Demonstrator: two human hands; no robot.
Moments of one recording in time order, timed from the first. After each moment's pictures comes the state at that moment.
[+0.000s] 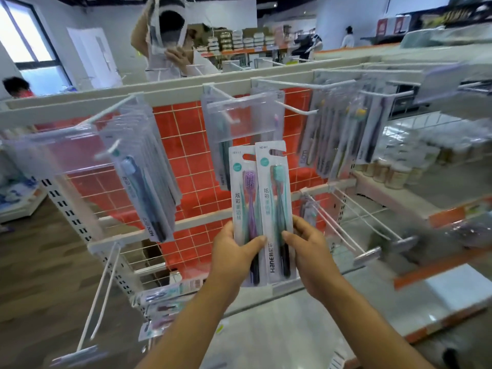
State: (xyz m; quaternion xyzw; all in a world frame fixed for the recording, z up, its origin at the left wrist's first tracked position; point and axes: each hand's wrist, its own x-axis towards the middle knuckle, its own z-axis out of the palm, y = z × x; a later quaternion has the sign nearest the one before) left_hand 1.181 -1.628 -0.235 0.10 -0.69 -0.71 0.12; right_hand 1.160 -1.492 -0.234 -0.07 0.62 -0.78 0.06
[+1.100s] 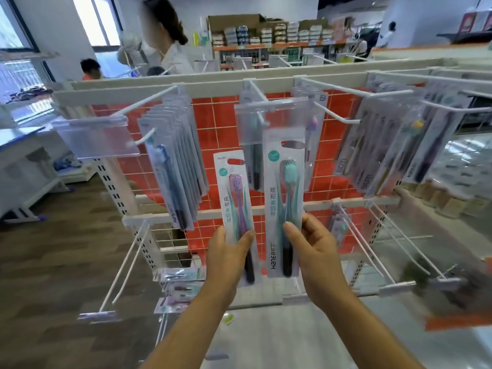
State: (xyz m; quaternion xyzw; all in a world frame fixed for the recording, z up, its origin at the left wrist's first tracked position) left_hand 1.181 -1.644 -0.243 0.22 -0.67 -0.67 0.23; right_hand 1.155 -1.505 -0.209 -0.17 0.59 -0.78 0.08
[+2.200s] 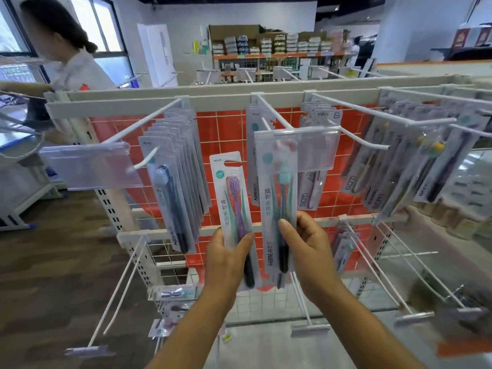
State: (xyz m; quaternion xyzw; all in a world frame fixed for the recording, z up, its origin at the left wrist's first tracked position) left_hand 1.149 -1.672 -0.234 0.20 -0.65 -0.69 0.24; right_hand 1.111 -1.542 -0.203 -0.20 0.63 -0.75 0.06
